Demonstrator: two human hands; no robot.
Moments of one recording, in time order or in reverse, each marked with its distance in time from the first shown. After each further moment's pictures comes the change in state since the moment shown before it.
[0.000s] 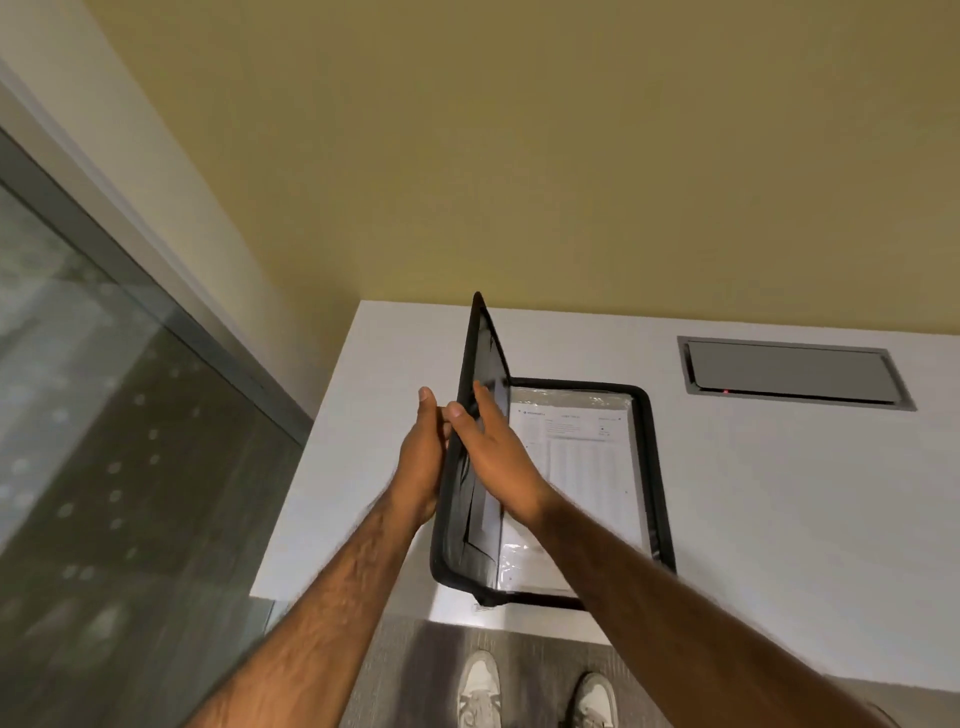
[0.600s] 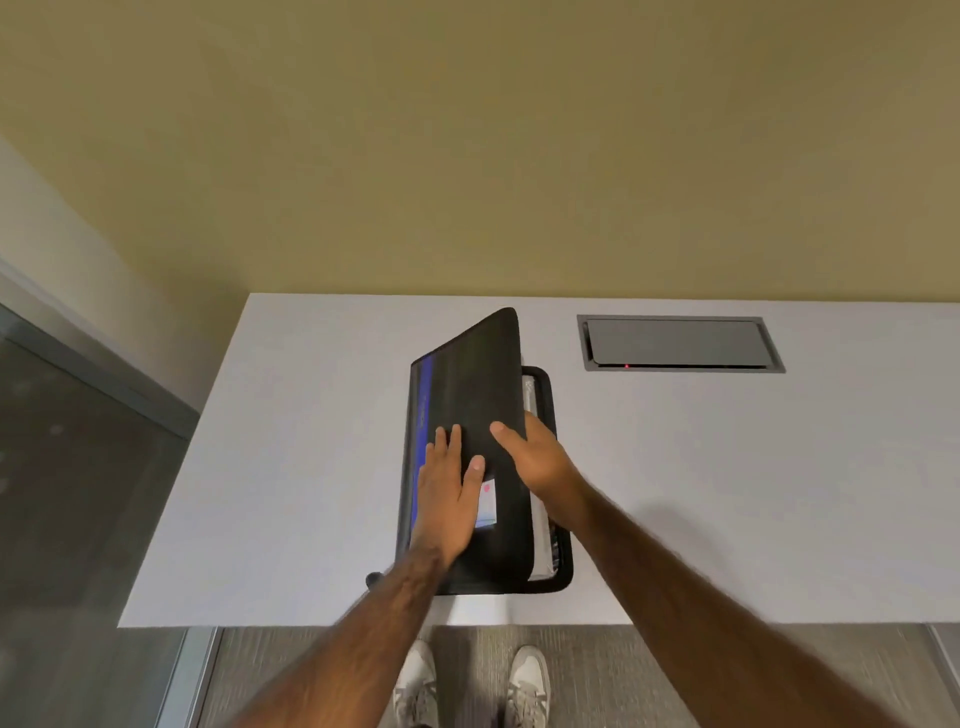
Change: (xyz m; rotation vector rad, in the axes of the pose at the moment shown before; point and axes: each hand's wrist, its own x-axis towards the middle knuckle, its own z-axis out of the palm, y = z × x) left_hand 0.015 -0.132 0.137 0.742 -0.055 0.279; right_hand -0.043 0.071 -0.162 -0.004 0.160 0.244
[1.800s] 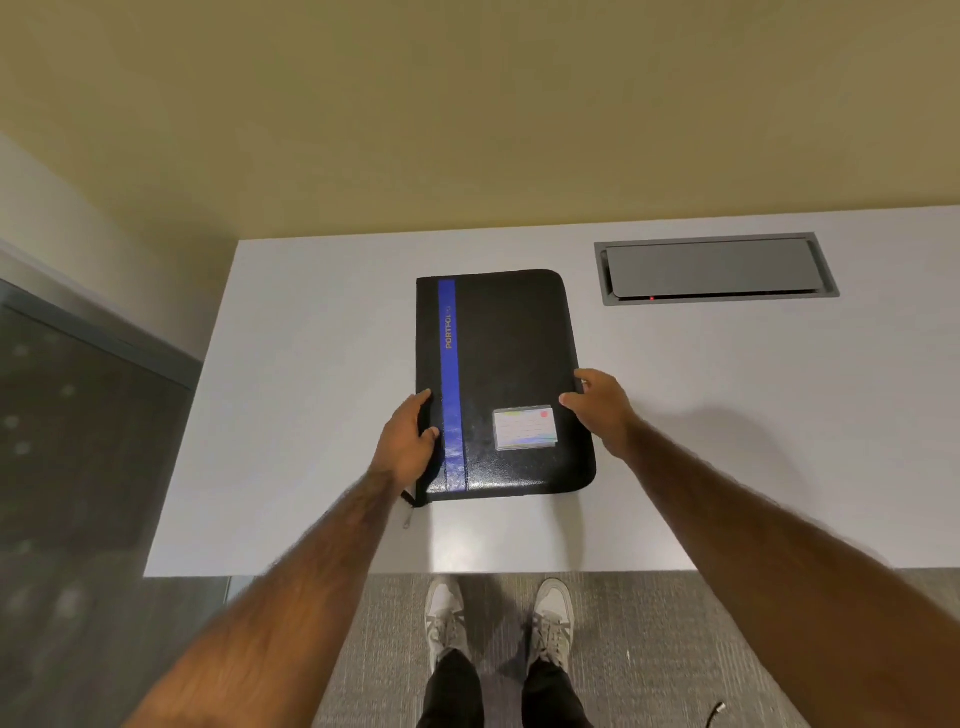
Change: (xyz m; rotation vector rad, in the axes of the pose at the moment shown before) left_hand 0.041 -0.055 -0.038 0.122 -0.053 -0.138; right_hand 0.093 0.113 -0.057 -0.253 0.171 0.142
